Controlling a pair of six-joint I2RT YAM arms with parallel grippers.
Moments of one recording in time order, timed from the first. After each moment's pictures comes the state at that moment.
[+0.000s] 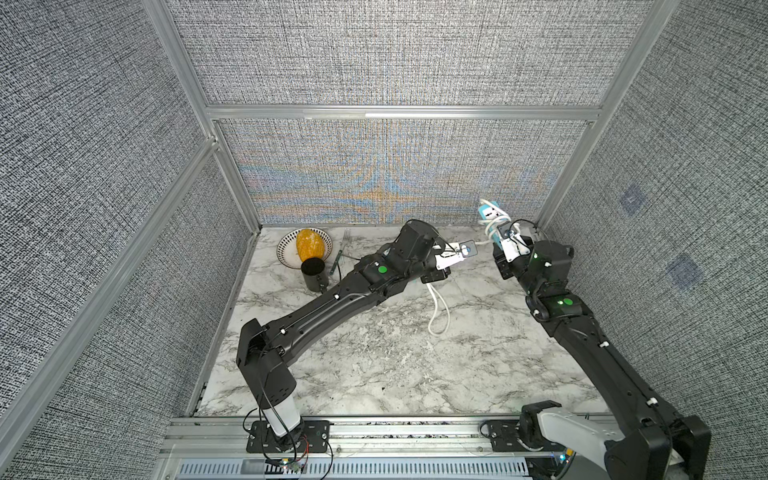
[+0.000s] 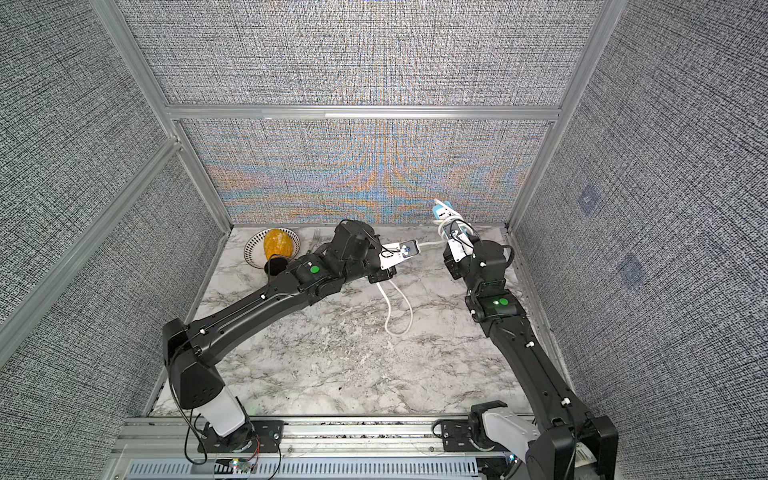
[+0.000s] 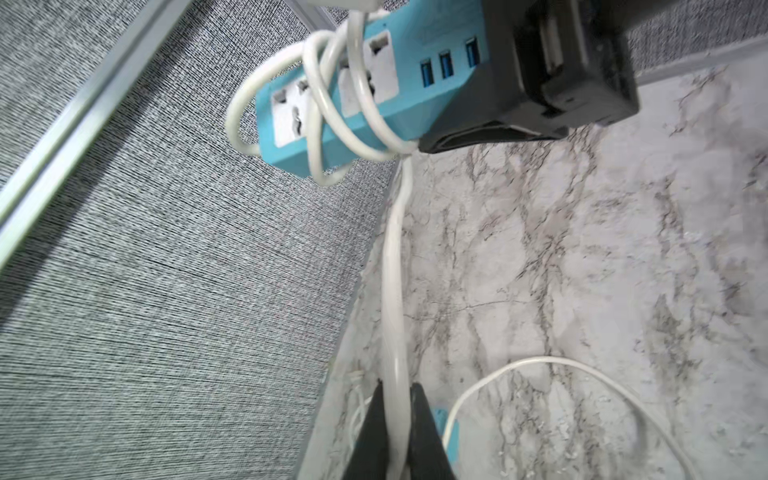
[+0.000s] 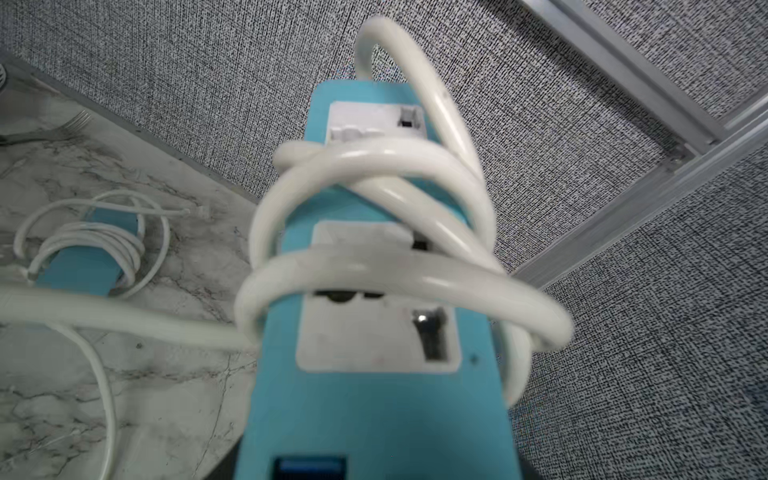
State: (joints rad) left arm -0.93 1.71 1.72 -0.43 -0.07 0.76; right arm 0.18 1.11 0.96 -0.09 0.09 -0.50
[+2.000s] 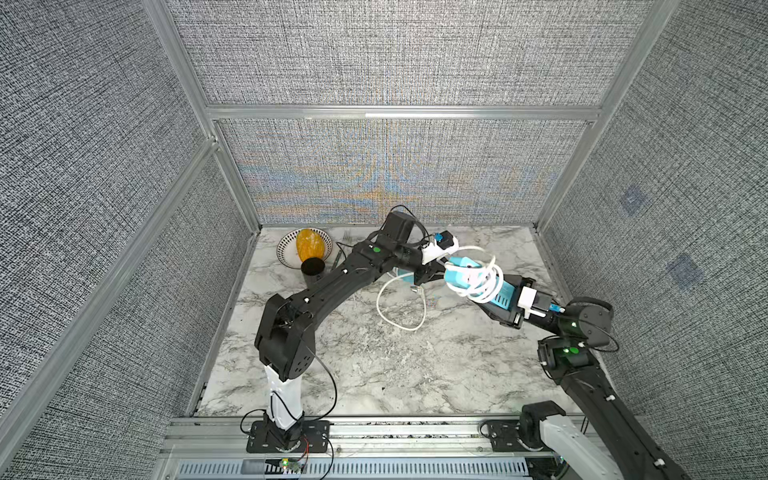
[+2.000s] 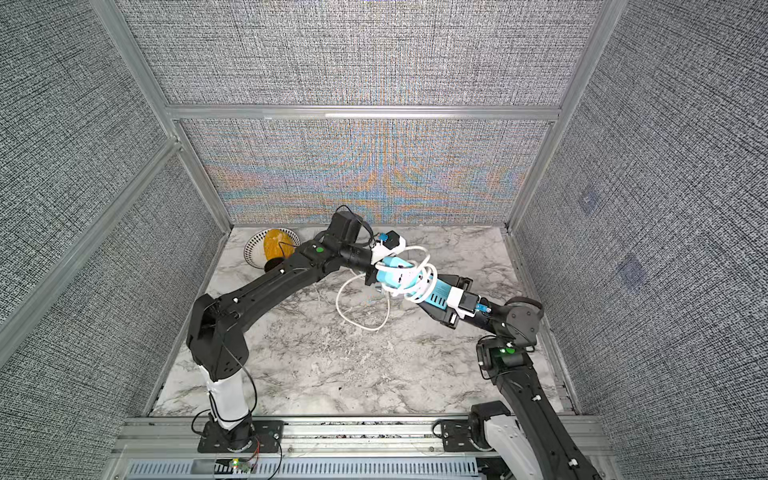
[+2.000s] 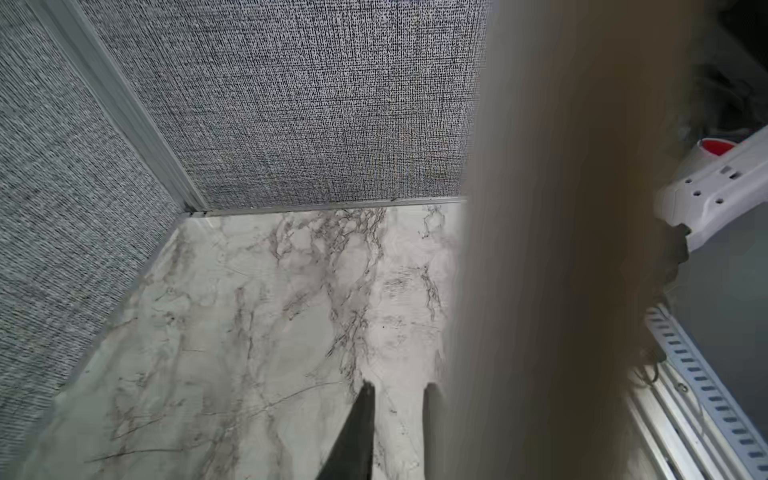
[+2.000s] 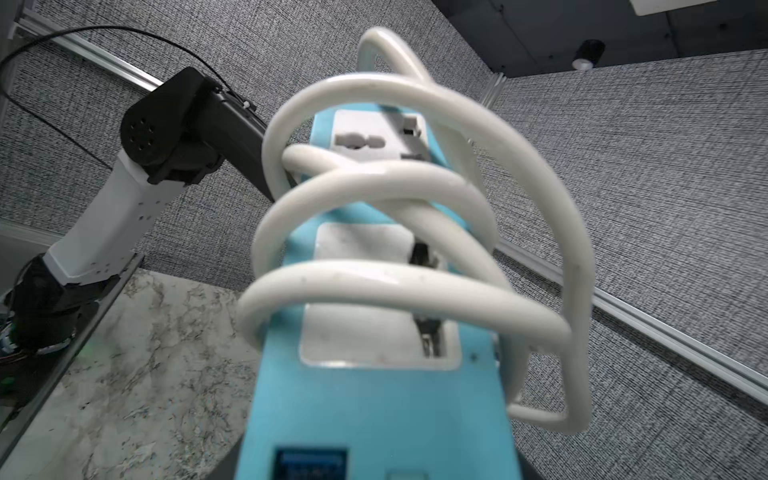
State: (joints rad) left arm -0.72 1.91 1.67 -0.33 0.90 0.43; right arm 0.16 0.79 0.57 0.80 -0.97 -0.04
